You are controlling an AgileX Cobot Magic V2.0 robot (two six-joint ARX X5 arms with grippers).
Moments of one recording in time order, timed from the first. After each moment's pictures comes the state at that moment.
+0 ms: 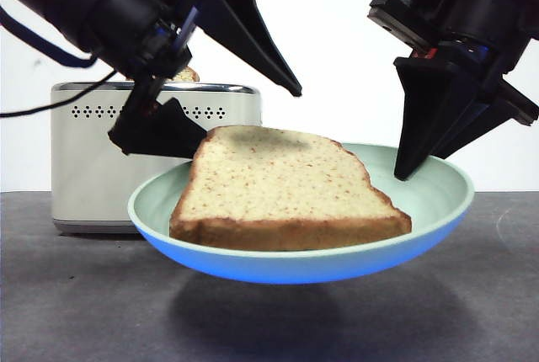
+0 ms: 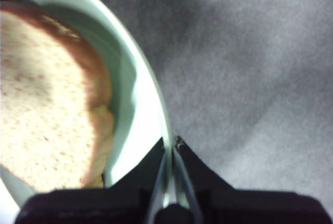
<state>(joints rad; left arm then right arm) -0.62 1.39 0.83 -0.16 0.55 -0.37 0.50 1.40 0.98 -0.76 -0.33 0.09</state>
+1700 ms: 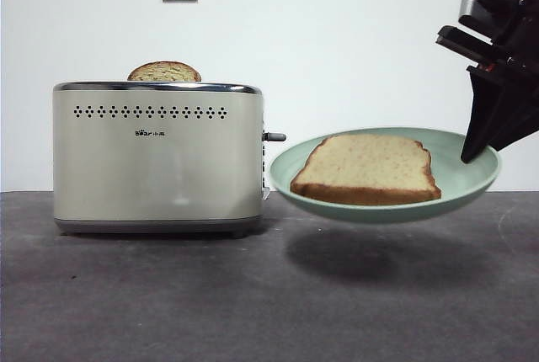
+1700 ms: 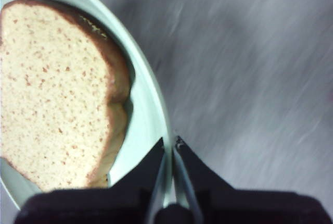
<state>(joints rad) -0.62 1.03 1.07 -0.74 0.37 -0.17 0.16 1.40 0.98 -0.62 -0.33 0.10</state>
